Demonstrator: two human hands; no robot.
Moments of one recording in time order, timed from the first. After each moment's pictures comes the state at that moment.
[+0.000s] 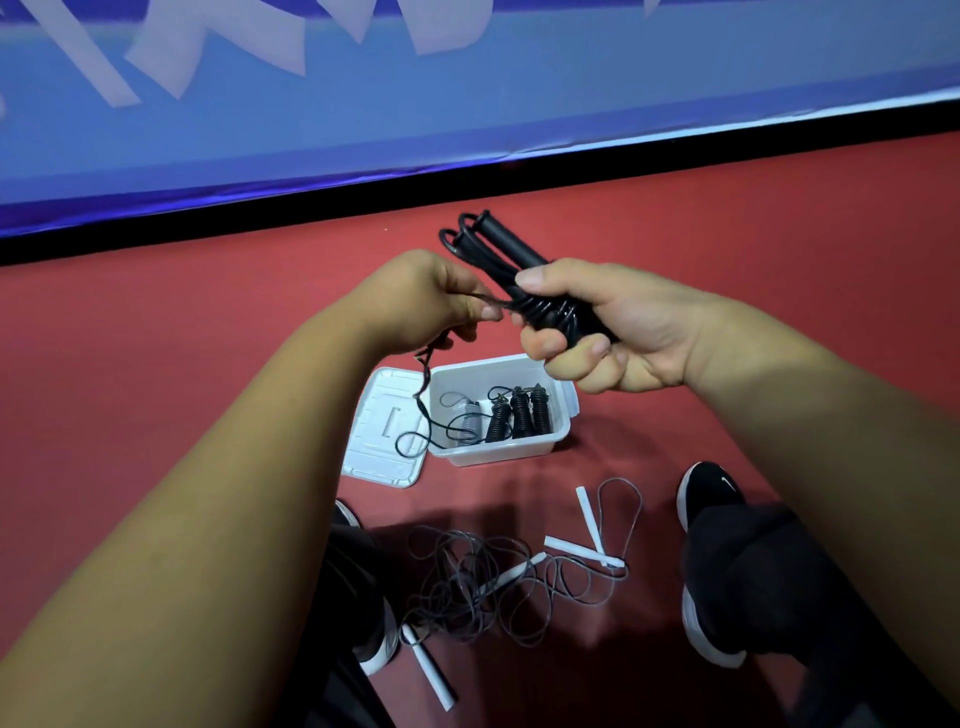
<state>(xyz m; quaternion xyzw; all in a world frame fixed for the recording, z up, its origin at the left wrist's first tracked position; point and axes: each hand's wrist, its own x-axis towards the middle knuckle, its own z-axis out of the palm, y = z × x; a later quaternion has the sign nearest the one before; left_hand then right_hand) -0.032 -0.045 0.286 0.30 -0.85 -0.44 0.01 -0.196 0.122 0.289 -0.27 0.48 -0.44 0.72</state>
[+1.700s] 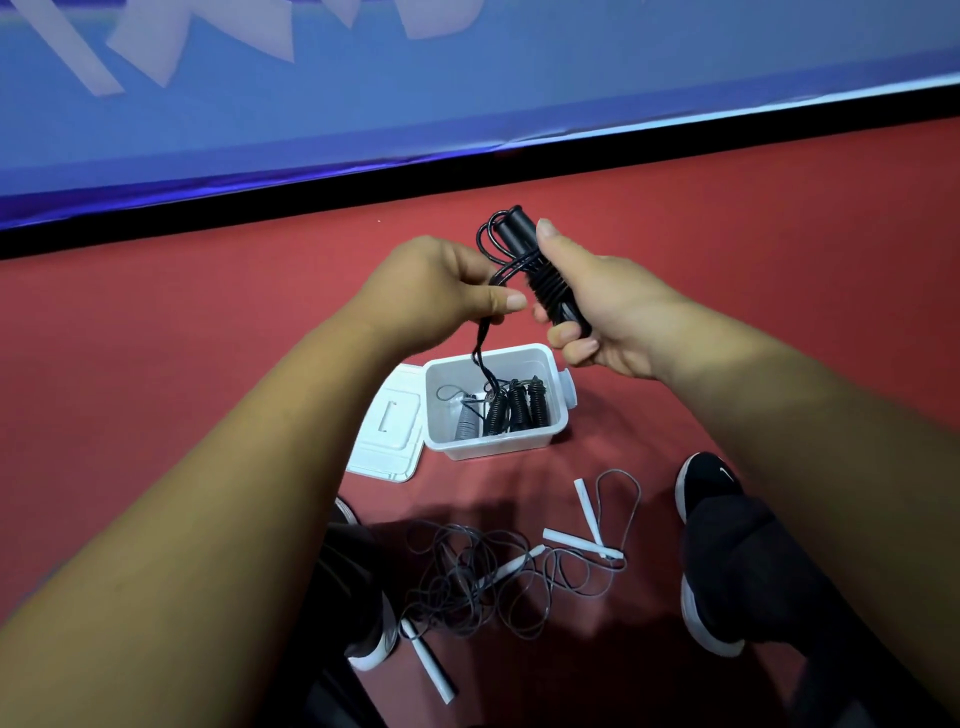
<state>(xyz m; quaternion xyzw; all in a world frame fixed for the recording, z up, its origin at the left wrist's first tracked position) -0.041 -0.028 0.287 0.30 -0.87 -0.40 0.06 -0.196 0.096 0.253 -0.16 0.64 -0.54 0.52</state>
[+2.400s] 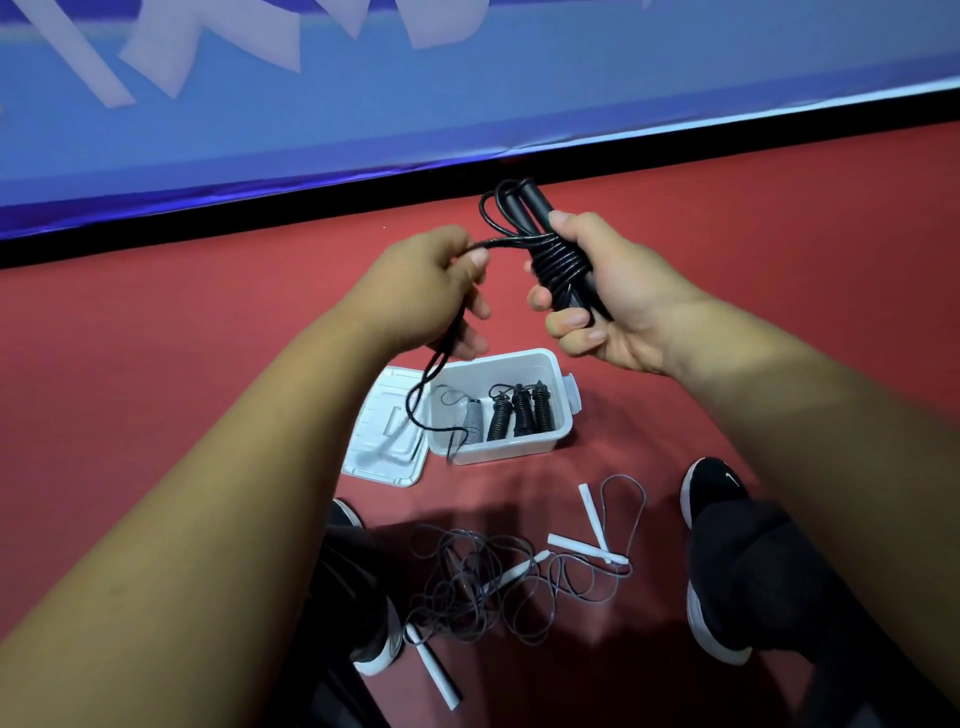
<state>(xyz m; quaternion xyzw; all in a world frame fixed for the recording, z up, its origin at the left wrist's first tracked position) -0.037 -0.026 0.296 0.35 -0.78 -0.51 0.08 -0.197 0.102 0.274 -0.17 0.54 -0.58 0.59</state>
